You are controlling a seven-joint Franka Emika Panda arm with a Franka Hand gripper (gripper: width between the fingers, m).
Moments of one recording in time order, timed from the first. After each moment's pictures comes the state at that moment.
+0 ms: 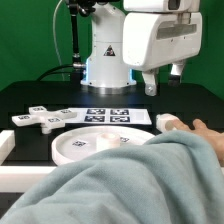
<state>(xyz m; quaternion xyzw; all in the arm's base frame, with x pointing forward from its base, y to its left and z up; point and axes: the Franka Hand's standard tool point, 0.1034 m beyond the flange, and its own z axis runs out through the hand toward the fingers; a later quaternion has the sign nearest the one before) 0.563 0.057 0.120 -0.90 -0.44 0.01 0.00</state>
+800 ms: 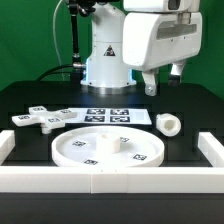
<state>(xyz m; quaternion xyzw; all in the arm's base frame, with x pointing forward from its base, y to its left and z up) 0.563 0.057 0.120 -0.90 -0.44 0.01 0.00</state>
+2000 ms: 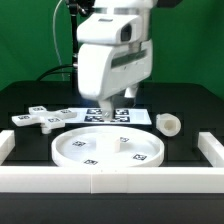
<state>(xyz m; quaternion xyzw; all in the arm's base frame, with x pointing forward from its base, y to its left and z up) 0.552 -0.023 0.070 -0.86 -0.51 0.01 0.00</state>
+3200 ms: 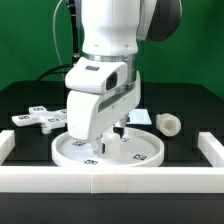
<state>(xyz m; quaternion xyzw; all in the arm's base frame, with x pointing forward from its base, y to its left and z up) 0.543 -0.032 0.014 -0.86 -0.50 0.03 0.02</state>
